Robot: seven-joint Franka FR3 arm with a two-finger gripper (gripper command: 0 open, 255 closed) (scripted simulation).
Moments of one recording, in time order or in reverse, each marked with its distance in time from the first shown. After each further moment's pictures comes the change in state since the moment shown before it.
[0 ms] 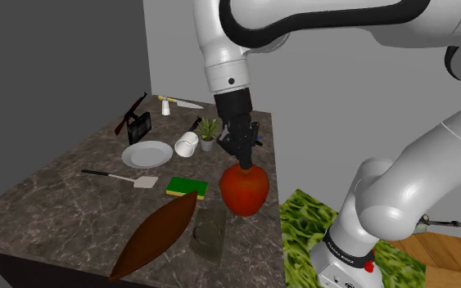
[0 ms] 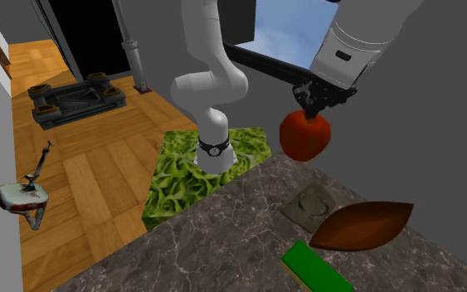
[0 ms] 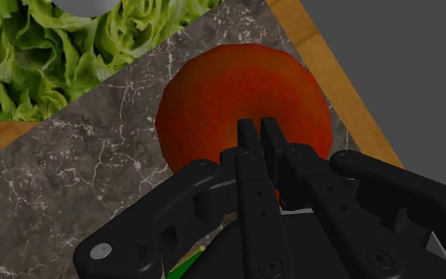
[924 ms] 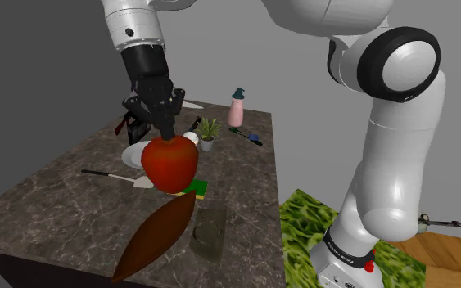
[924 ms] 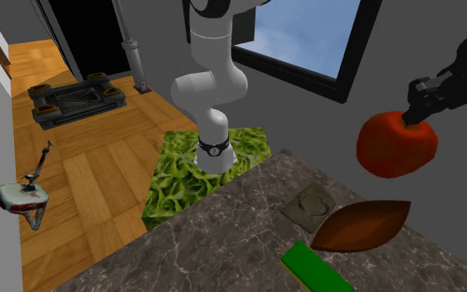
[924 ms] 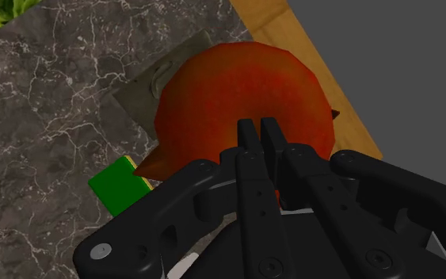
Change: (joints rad) arm 0.069 0.612 0.097 0.816 -0.103 -0.184 0.245
